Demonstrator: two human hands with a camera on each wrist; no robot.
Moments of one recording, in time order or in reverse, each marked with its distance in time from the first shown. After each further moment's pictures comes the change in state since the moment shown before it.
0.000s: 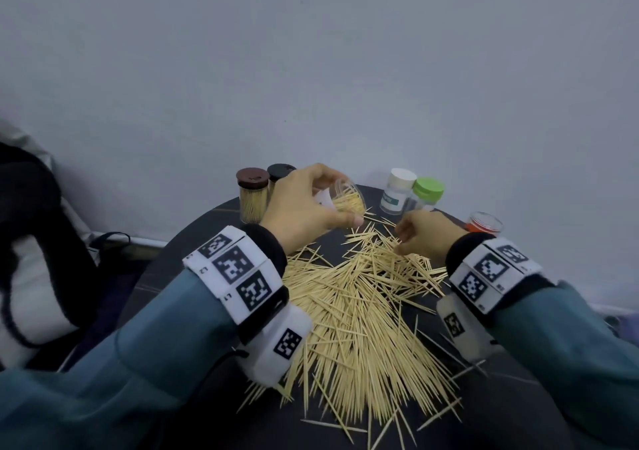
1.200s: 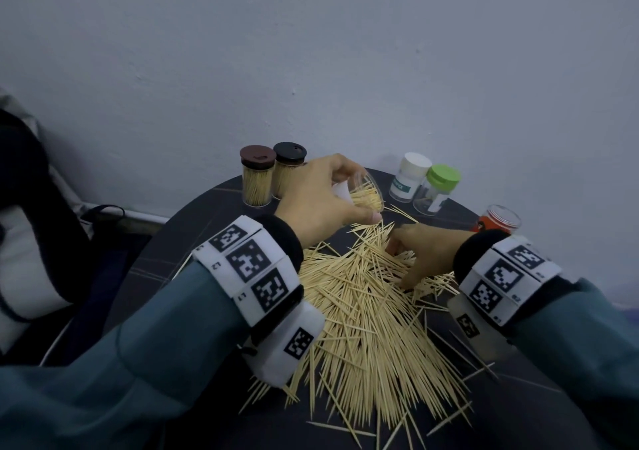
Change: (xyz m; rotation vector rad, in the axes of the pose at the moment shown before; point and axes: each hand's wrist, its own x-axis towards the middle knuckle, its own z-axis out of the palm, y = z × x) left_hand 0.005 -0.005 0.003 -0.013 -0.055 -0.017; right_hand -0.002 -0.022 0.008 -0.393 -0.358 -0.135
